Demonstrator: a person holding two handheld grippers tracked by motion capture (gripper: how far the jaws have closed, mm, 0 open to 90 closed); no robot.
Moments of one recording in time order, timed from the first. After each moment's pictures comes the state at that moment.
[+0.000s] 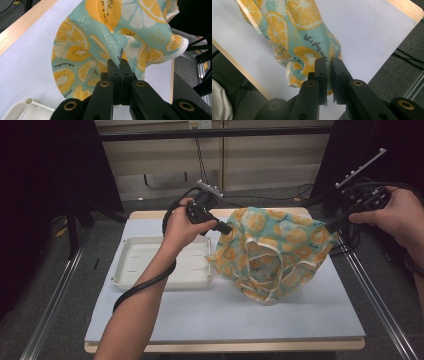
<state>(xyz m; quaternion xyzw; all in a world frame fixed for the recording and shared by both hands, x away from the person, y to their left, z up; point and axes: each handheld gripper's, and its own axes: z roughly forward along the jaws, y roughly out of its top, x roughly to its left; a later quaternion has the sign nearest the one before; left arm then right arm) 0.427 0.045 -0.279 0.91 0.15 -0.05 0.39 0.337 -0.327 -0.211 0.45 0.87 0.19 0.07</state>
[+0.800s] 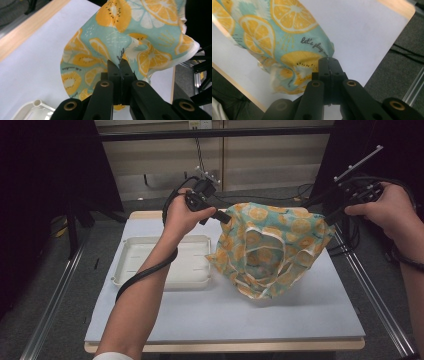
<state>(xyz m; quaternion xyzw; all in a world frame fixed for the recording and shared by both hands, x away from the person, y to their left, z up) 0.458 0.044 -0.275 0.90 0.18 -0.07 0.39 0.366 -0.338 -0.226 0.48 0.85 0.19 0.06</state>
